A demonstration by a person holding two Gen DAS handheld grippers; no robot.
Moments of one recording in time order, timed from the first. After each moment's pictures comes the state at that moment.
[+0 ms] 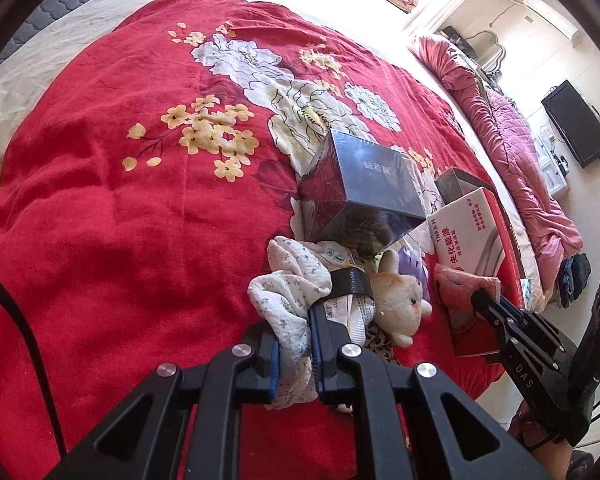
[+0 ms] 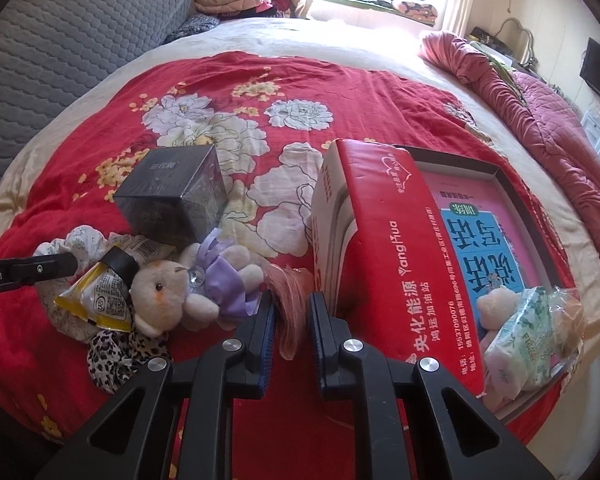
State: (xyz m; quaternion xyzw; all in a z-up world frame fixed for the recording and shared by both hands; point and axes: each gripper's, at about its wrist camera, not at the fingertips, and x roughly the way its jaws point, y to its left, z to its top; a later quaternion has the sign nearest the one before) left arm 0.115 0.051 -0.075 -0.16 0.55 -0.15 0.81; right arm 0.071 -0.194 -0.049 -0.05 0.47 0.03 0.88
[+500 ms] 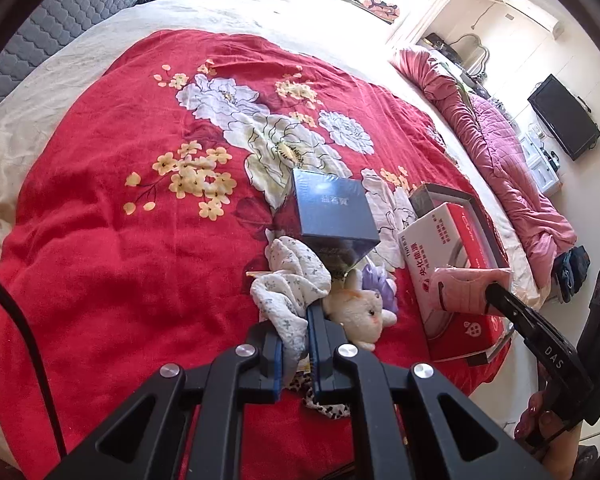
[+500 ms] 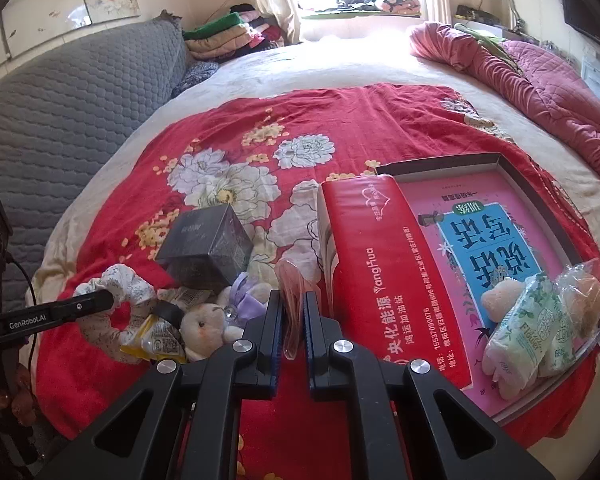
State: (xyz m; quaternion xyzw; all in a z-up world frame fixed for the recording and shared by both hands) left arm 0.104 0.042 -0.026 -0.14 0.52 -0.16 0.83; right arm 0.056 -0.235 0.001 0.09 0.43 0.06 0.90
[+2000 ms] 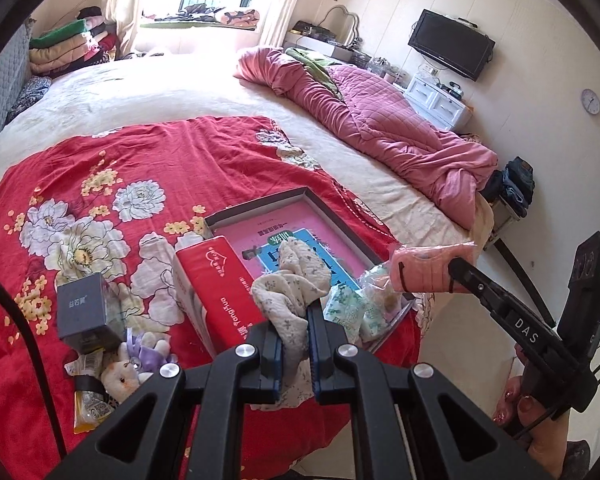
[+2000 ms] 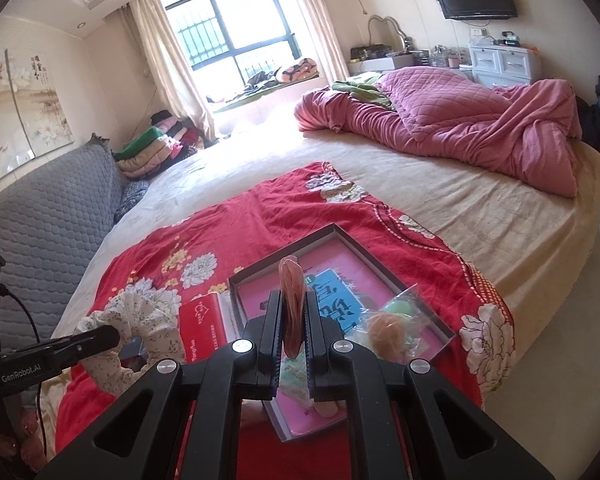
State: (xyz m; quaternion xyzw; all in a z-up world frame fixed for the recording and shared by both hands) left arm 0.060 -0.194 0.085 -0.01 0.44 -0.32 0.84; right arm -0.049 -0.424 0.090 0.19 0.30 -0.08 0.93
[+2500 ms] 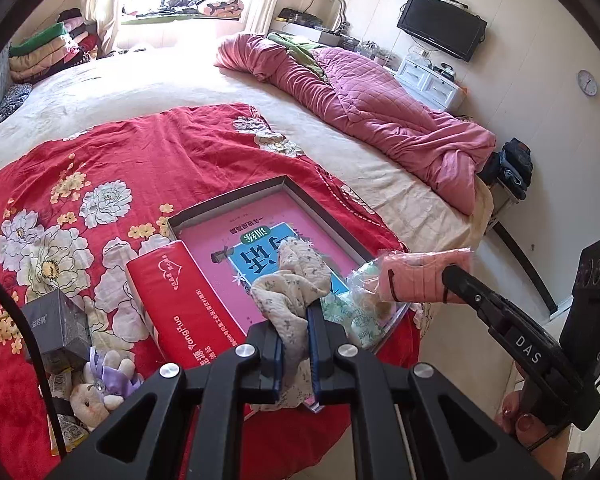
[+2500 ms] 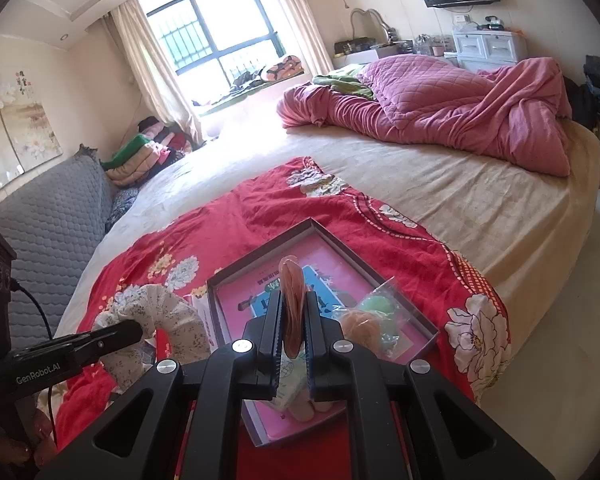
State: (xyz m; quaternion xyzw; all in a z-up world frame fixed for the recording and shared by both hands) left arm 0.077 -0.247 0.058 0.01 0.45 -0.33 0.83; right arm -0.044 -0.452 0.065 0.21 0.31 -0.09 0.92
